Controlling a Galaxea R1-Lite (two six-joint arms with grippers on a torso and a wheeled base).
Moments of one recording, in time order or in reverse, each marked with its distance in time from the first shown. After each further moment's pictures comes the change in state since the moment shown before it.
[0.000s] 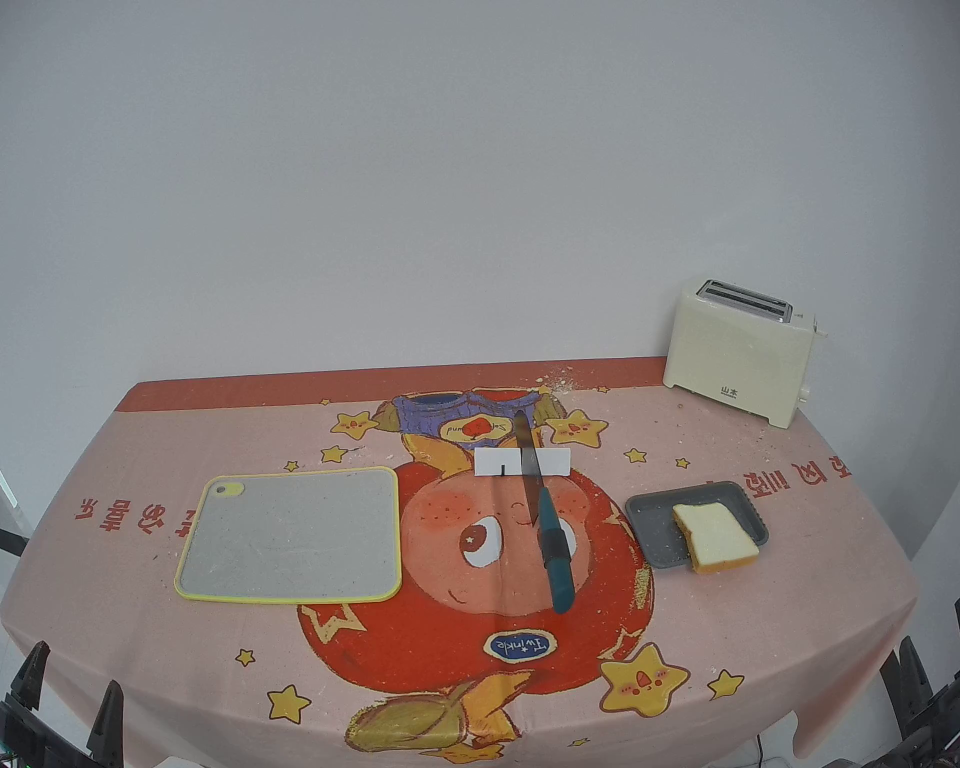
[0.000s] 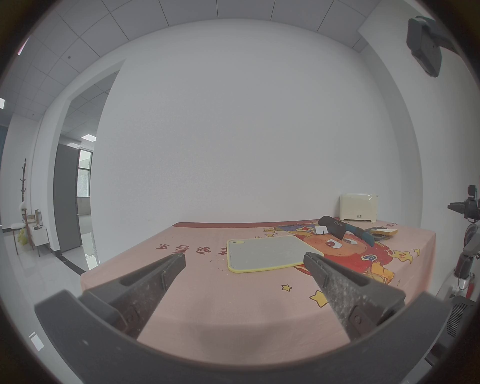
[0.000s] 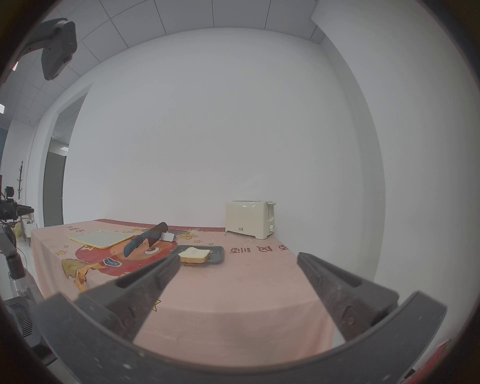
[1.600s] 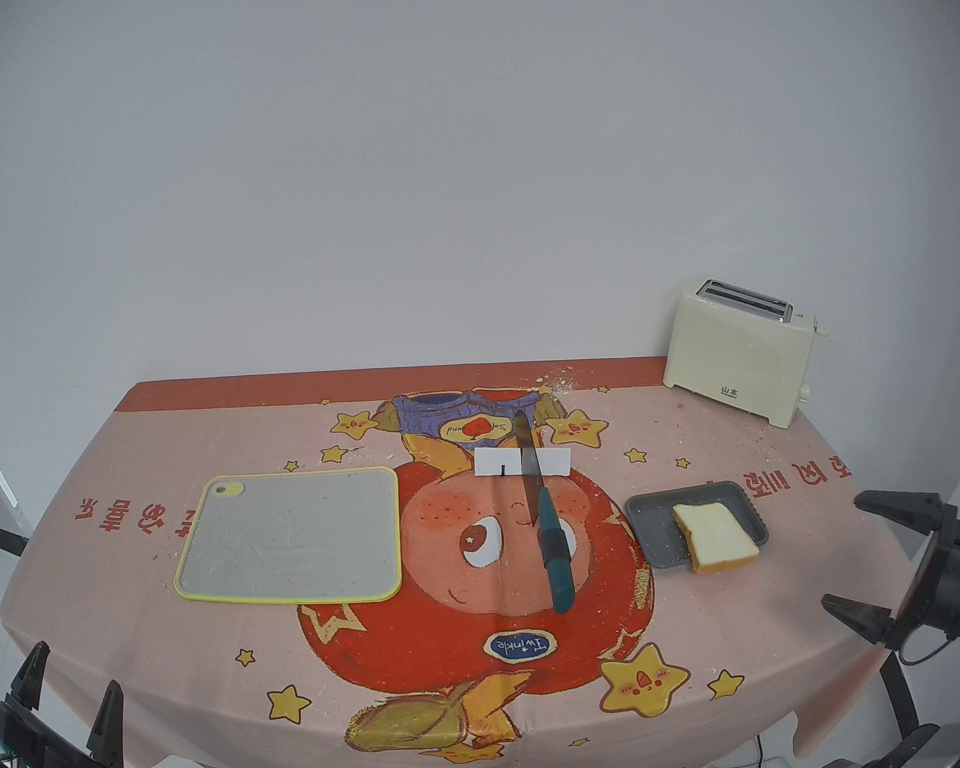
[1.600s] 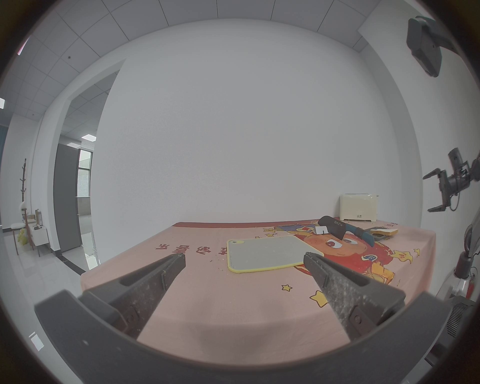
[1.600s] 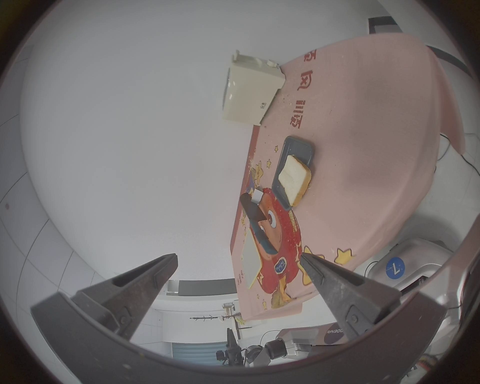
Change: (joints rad) left arm 0.000 0.000 0.000 0.000 0.000 0.000; right arm 0.083 1.017 -0.222 -0.410 0.555 1.363
